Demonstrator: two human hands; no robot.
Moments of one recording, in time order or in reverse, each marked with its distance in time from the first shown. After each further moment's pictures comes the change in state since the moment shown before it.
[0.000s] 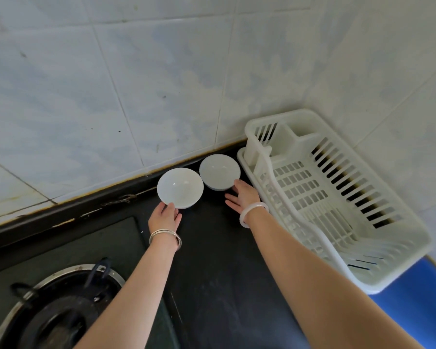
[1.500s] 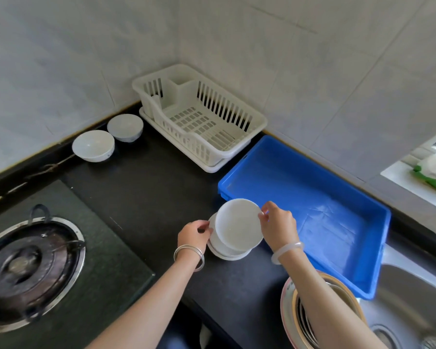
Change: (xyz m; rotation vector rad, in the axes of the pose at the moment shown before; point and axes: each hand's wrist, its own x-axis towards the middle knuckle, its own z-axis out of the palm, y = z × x) left_hand -0.279 -0.181 -0.080 1.119 -0.684 0.305; right_hand -0.315 0.148 -0.284 -1.085 0.648 -0.322
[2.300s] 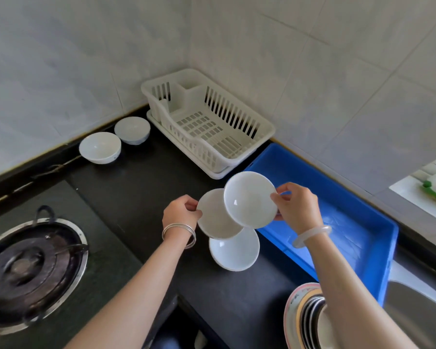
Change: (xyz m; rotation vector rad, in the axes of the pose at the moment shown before) left_hand 0.044 0.048 -0.084 -0.033 0.271 0.030; right_hand 0.051 -0.078 -0.052 0.451 -0.002 -0.047
